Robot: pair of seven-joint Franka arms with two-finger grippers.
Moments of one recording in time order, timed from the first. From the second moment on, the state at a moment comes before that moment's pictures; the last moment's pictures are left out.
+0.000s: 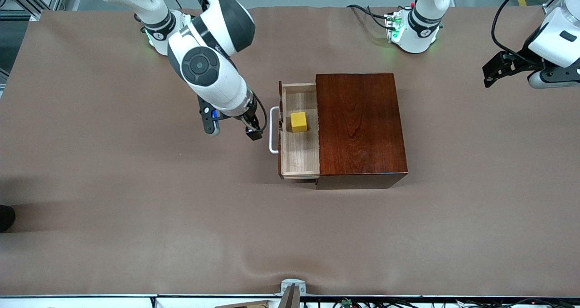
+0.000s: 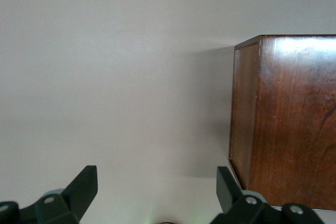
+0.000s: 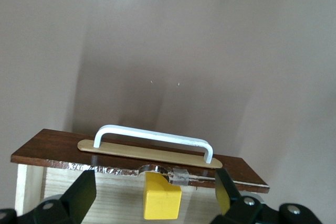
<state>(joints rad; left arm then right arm) -0.03 -0.13 -0.09 -1.69 0.07 1.55 -0.13 0.63 0.38 0.00 -1.53 0.24 1.86 1.89</state>
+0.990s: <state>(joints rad) -0.03 -0.13 -0.09 -1.69 0.07 1.57 -0.13 0.78 0.56 0.00 -1.50 0.27 2.08 2.08</state>
